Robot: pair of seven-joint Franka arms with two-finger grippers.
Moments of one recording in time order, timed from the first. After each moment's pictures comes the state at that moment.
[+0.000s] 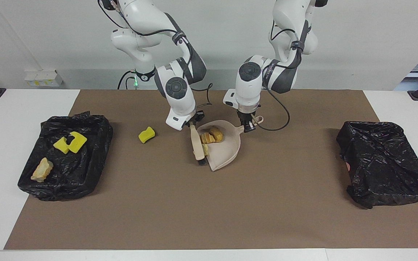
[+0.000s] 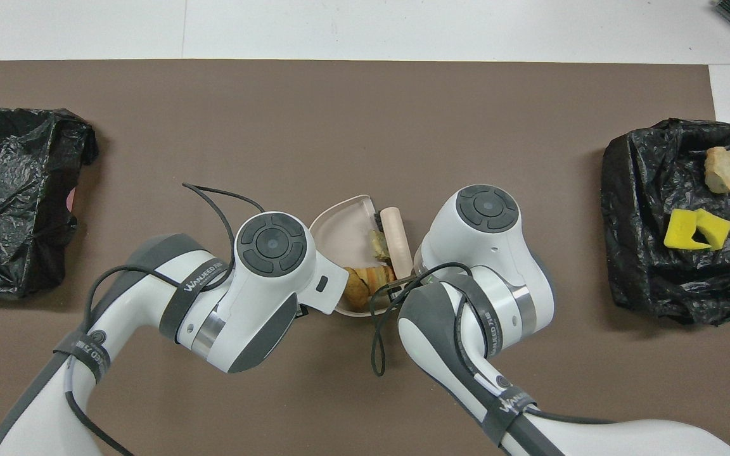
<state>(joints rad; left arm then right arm) -0.60 0.16 -0.02 -2.00 0.05 2.05 0.65 0.23 0.23 0.27 -1.97 0.25 1.96 0.10</state>
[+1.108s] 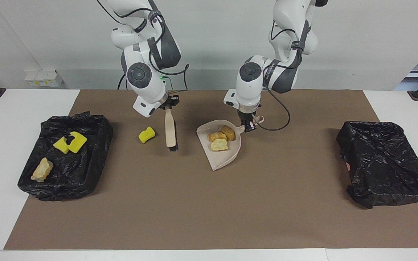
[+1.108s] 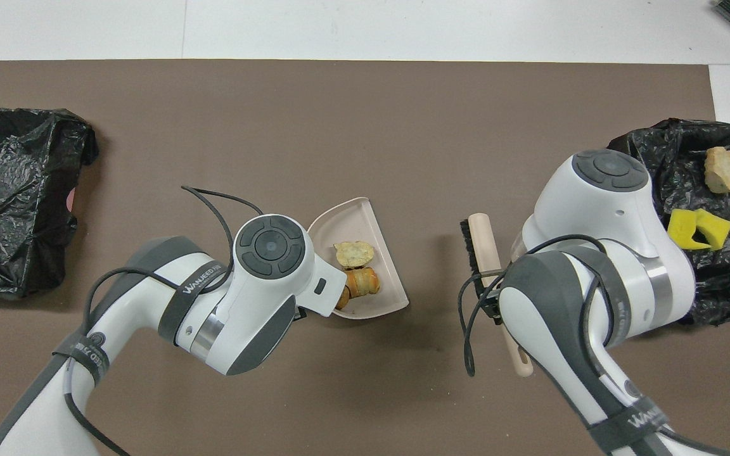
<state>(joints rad) -0.60 0.15 -0.02 -2.02 0.05 2.05 0.65 0.03 0.07 0.25 -1.96 0.11 1.59 0.15</state>
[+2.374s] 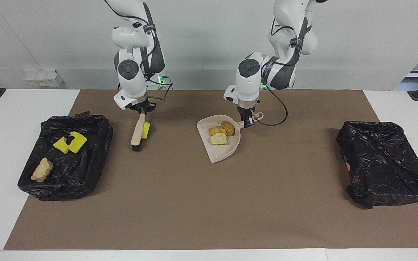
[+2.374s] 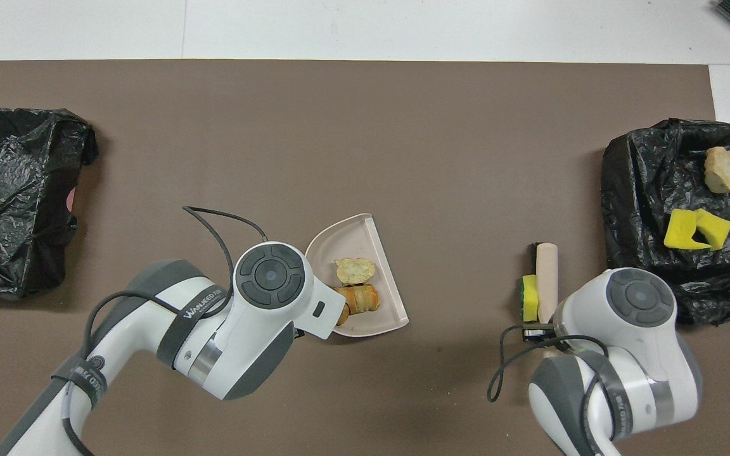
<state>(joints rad) -0.62 0.09 -0.03 -2.12 0.05 2.09 0.65 -0.05 -0.18 0.26 -2.50 -0.02 2.09 0.28</state>
